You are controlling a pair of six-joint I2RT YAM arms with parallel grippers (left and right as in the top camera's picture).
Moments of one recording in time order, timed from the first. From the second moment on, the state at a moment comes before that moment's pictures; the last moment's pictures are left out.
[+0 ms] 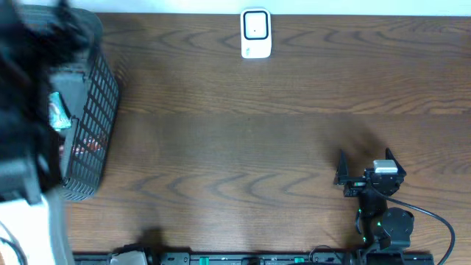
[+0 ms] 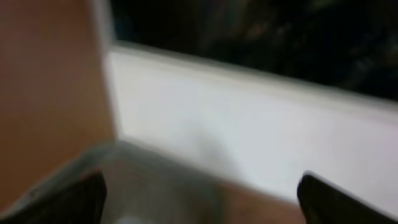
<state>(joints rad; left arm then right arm) 0.22 1.26 1.76 -0.66 -0.09 -0.12 0.00 0.01 0.01 -0.07 0.00 -0.06</state>
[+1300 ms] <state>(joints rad) 0.61 1.73 1.37 -0.95 -0.02 -0.62 0.00 0.01 0.01 -0.07 0.00 -0.06</state>
